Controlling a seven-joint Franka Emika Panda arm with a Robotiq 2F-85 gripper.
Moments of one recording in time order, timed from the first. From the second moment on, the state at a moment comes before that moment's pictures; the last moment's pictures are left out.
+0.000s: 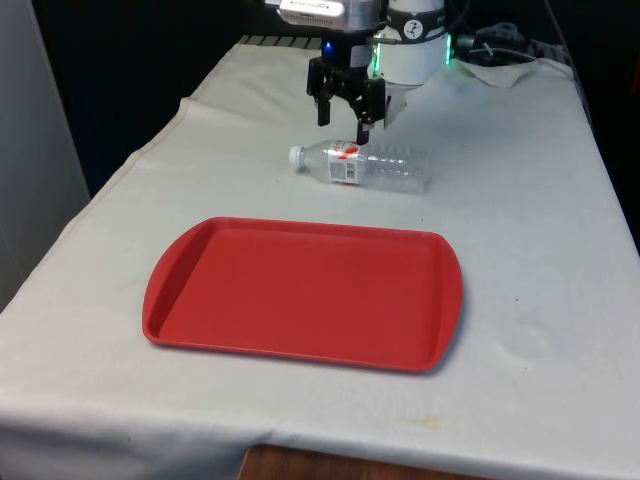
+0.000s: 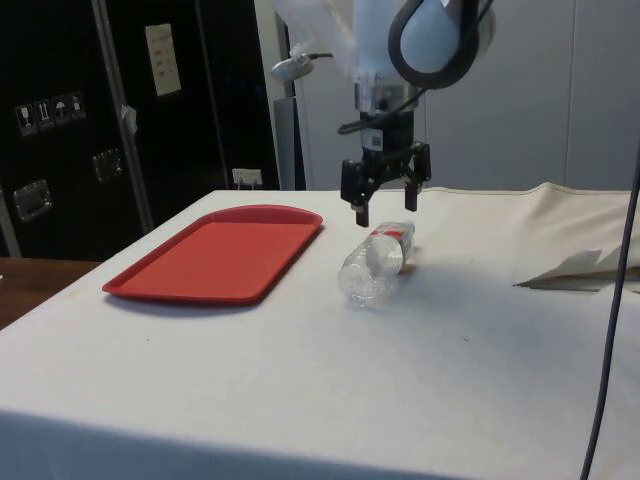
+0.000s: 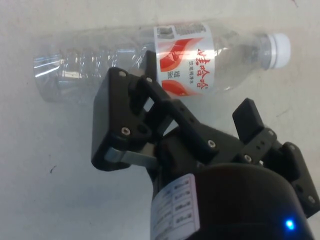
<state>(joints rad) 0.17 0.06 -0.37 -2.66 -0.08 2.80 0.55</state>
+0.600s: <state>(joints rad) 0.17 0.08 -0.37 -2.64 -0.08 2.79 0.64</state>
